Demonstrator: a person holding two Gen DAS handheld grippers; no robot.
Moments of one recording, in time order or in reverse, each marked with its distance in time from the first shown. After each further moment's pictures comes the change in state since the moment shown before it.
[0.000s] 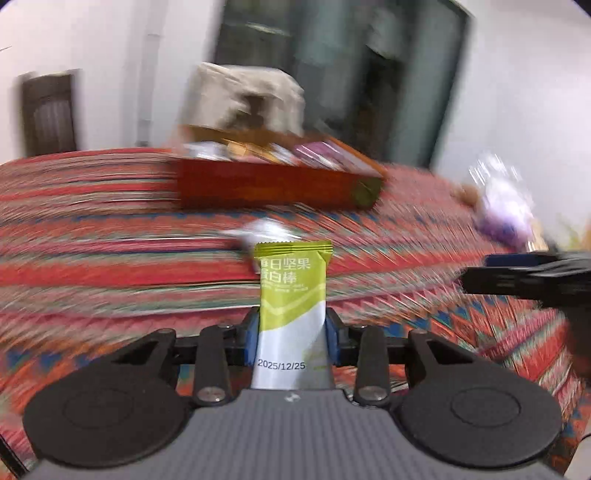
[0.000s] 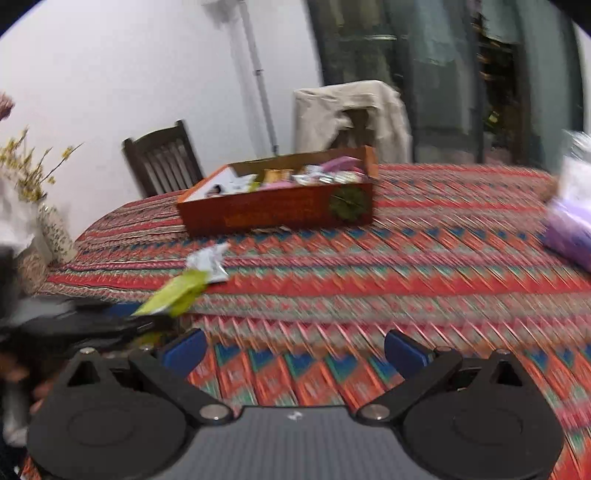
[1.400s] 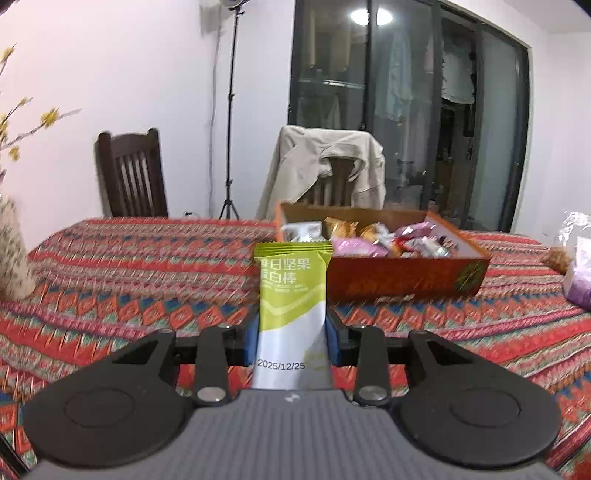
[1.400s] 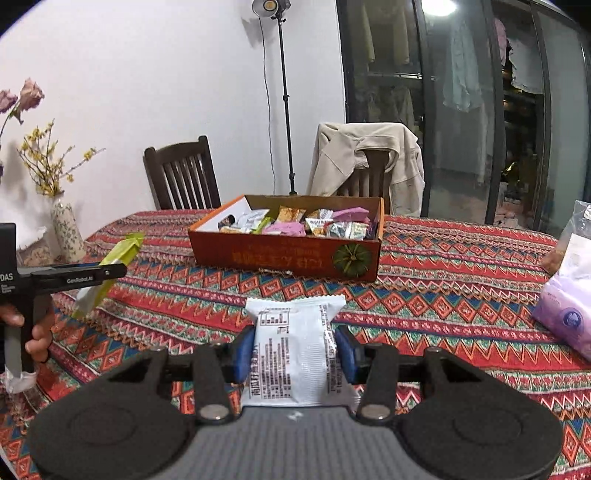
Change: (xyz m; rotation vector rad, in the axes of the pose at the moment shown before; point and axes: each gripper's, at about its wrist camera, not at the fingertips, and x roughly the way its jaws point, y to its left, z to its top) left arm 0.023 0.004 0.063 0.031 -0.172 0.253; right arm -0.053 -0.017 0.026 -0.079 -0.087 -0.013
